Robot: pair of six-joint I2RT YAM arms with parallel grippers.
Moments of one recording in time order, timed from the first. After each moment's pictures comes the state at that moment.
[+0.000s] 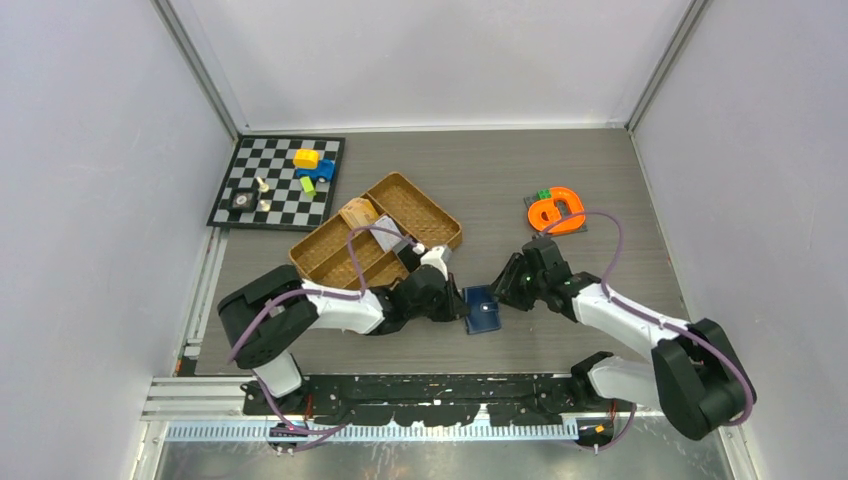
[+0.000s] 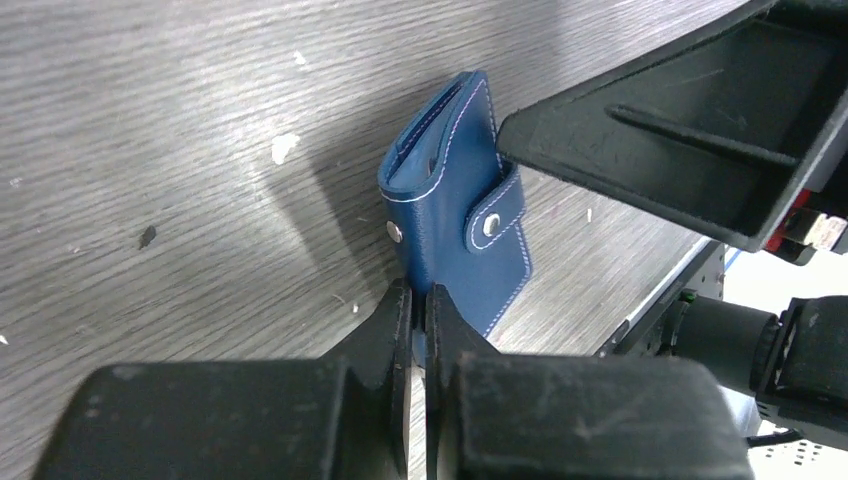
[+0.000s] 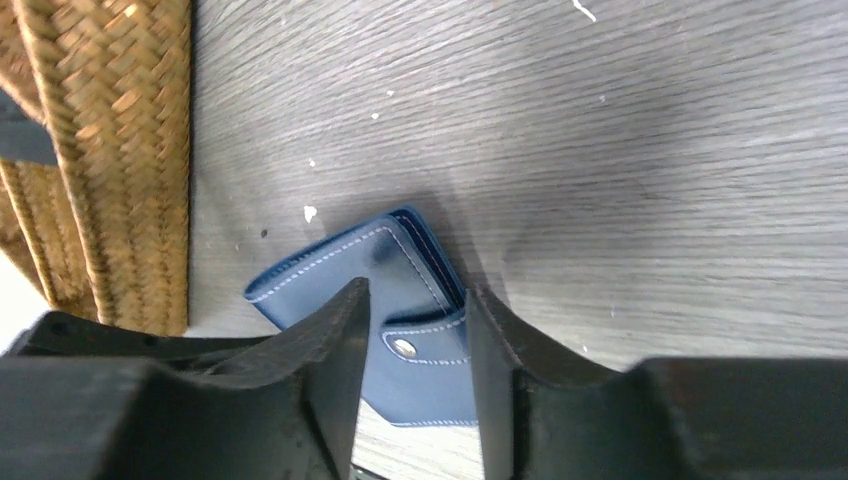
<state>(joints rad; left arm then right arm) -1.04 1.67 0.68 0.37 -0.05 -0.96 0.46 1.20 0.46 -0.17 -0.13 0.95</state>
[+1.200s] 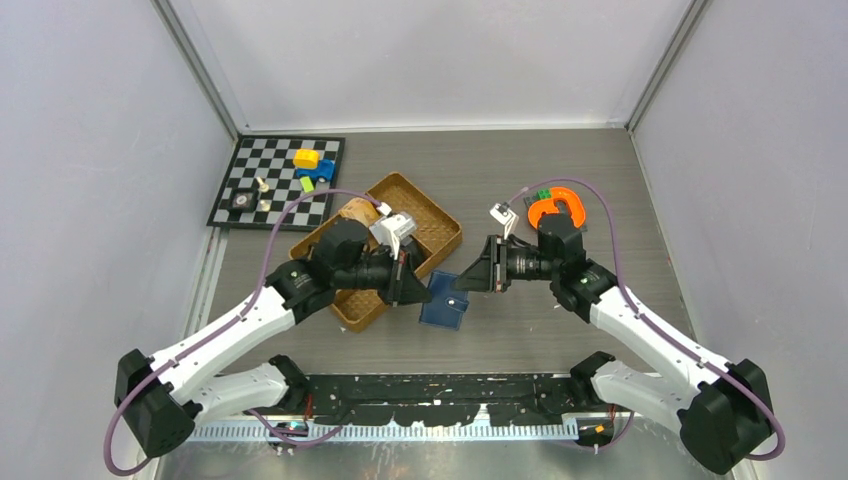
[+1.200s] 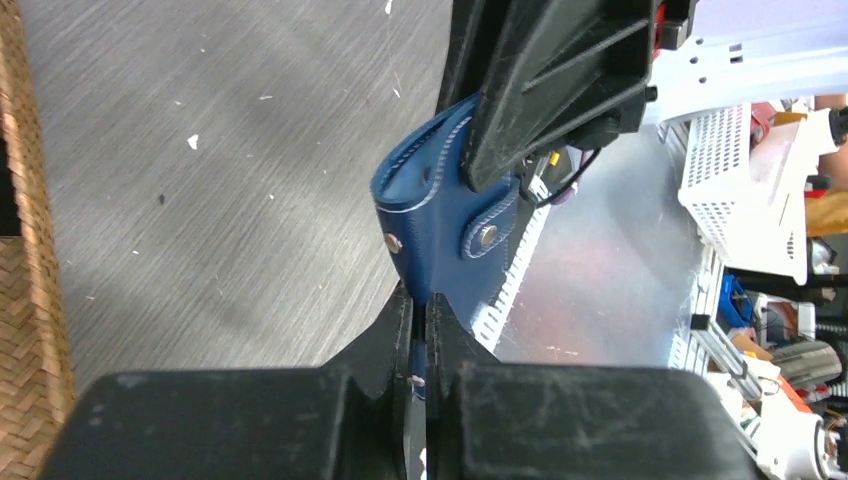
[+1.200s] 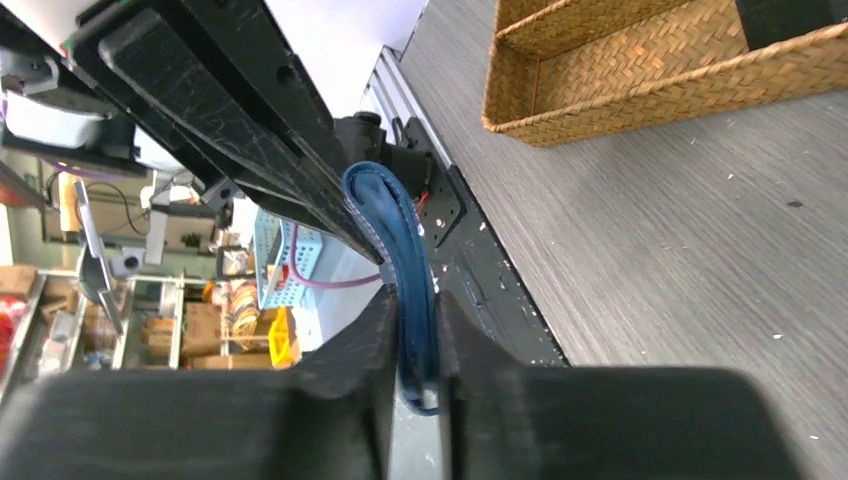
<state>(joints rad) -0.78 1.01 0.84 -0.32 0.51 -0.44 0.53 0.98 0.64 0.00 -0.82 0.77</state>
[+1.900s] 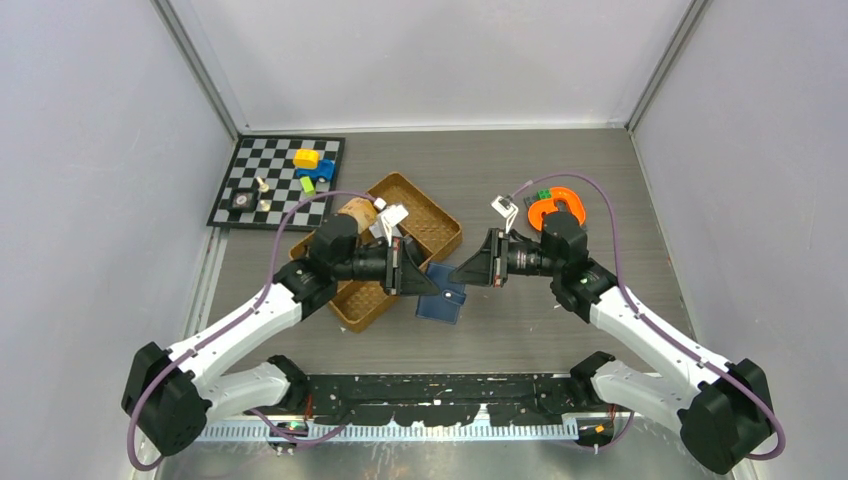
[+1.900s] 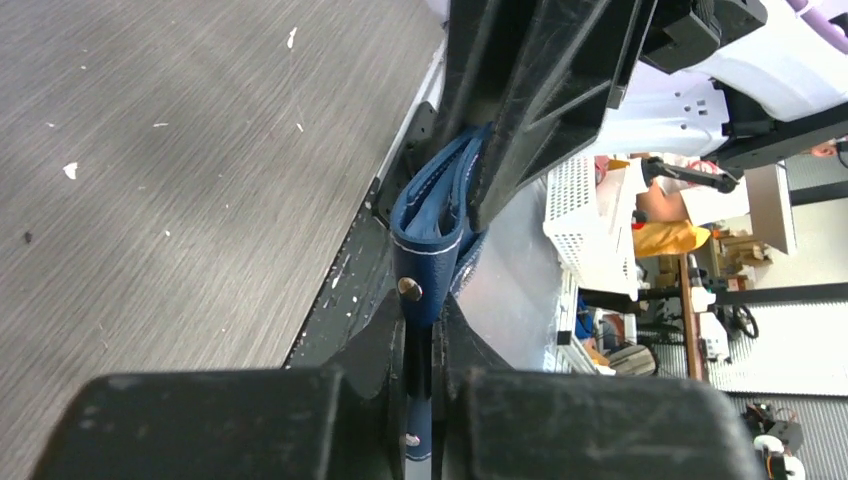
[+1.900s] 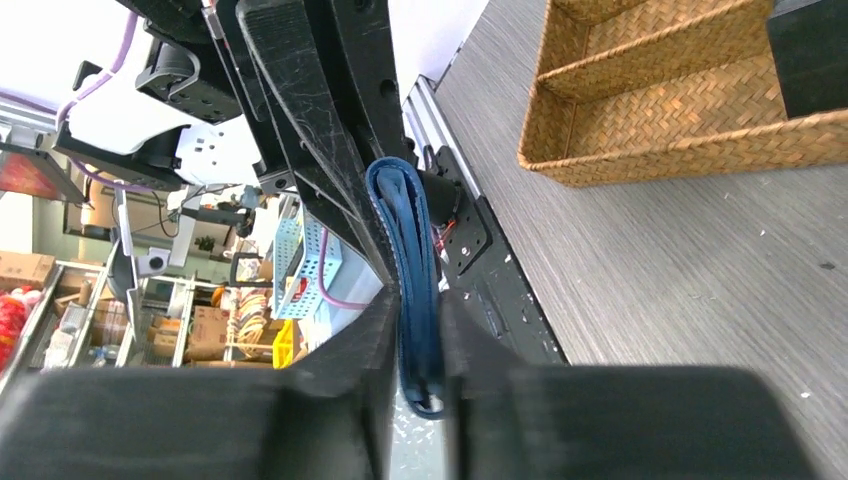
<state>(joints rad) -0.68 1.06 0.73 0.00 0.75 -0.71 0.54 0.98 0.64 0.15 -0.85 0.84</state>
